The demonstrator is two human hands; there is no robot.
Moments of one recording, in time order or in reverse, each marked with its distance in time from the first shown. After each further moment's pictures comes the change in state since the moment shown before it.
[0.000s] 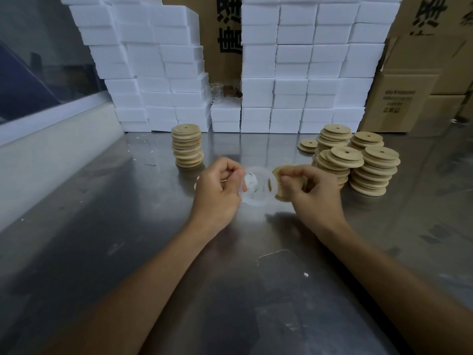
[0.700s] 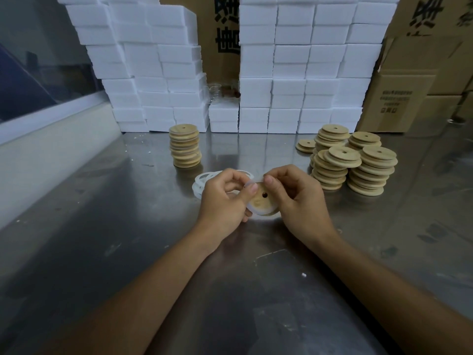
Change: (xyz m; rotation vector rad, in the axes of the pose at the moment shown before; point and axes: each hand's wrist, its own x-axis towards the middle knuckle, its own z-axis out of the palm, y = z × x) left_hand -0.009 -0.005 0.013 -0.147 -0.065 -0.206; right_hand -0.012 -0.008 0.013 0.109 -0.095 -0.163
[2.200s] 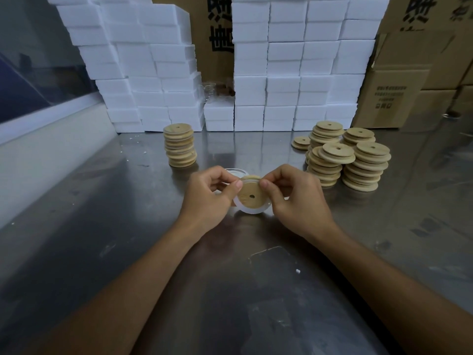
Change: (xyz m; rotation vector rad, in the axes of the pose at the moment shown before) left_hand 0.009 -0.001 -0.019 0.202 0.009 0.168; right_hand 0.004 0.003 -0.009 -0.237 -0.029 -0.021
